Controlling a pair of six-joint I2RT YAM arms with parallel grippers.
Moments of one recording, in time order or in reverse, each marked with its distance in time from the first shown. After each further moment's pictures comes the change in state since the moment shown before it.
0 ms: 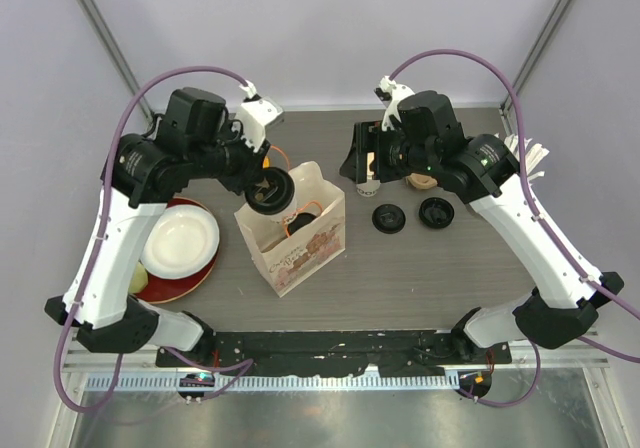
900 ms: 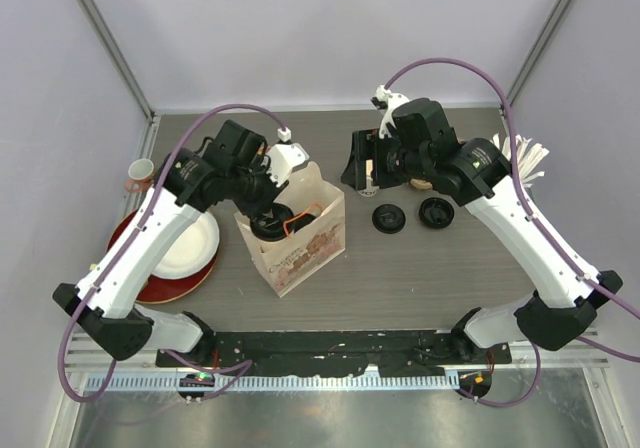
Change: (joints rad) left arm -0.066 -0.042 -0.376 0.085 -0.044 0.114; right arm 0.000 -0.008 -0.066 0.007 0.008 -0.009
